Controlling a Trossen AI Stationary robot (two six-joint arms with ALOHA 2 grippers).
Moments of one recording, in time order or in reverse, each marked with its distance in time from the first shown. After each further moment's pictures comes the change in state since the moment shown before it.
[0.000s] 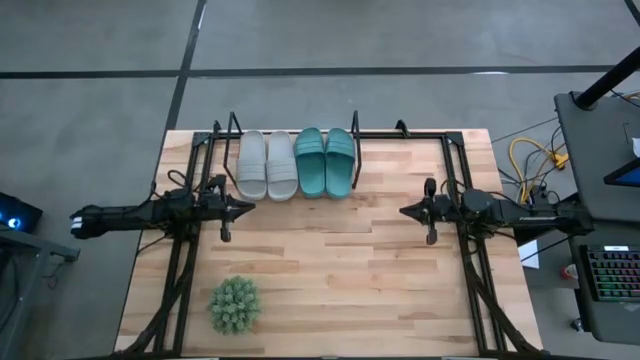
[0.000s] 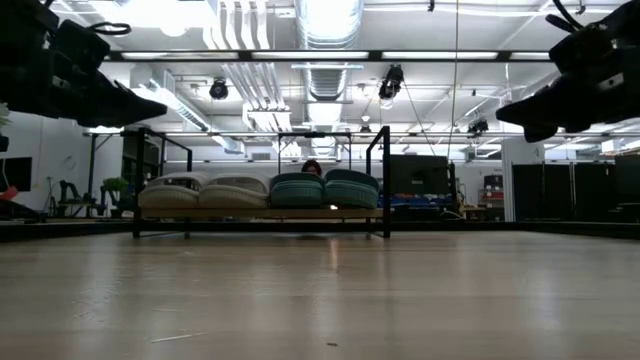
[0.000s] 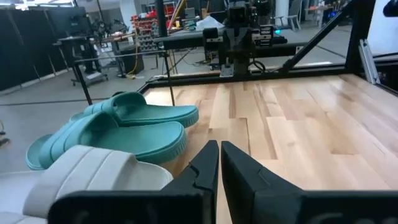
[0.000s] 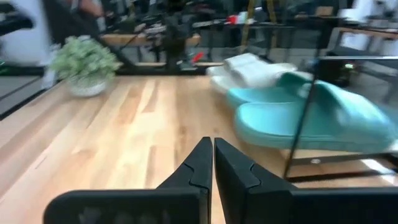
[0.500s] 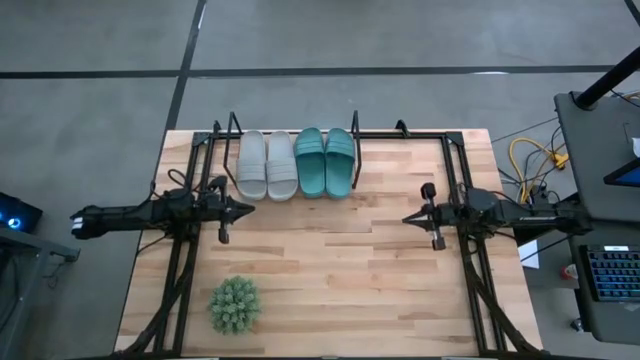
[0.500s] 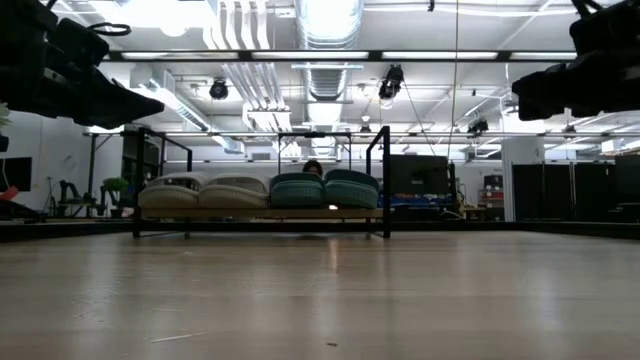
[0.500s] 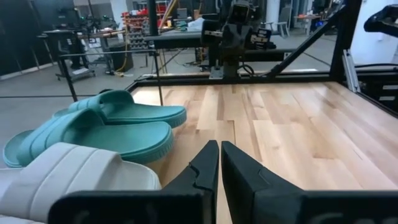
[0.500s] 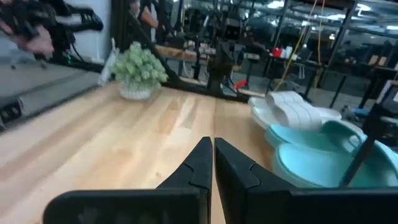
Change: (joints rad) left arm 0.000 -0.012 0.006 -0.010 0.043 -0.055; right arm 0.009 -0.015 0.000 0.055 -0.203 -0.167
